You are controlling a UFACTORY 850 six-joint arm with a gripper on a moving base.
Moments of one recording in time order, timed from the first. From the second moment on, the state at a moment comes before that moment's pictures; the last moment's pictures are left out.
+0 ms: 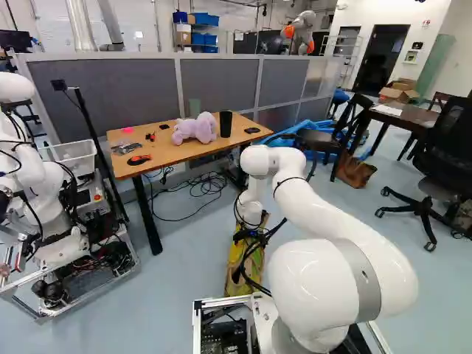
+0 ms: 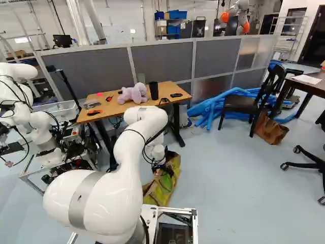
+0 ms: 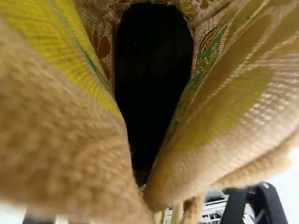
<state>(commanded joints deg) -2.3 -94.5 -91.1 12.3 3.9 0.0</state>
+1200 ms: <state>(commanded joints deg) -2.3 -93.1 -89.7 12.3 3.9 0.0</state>
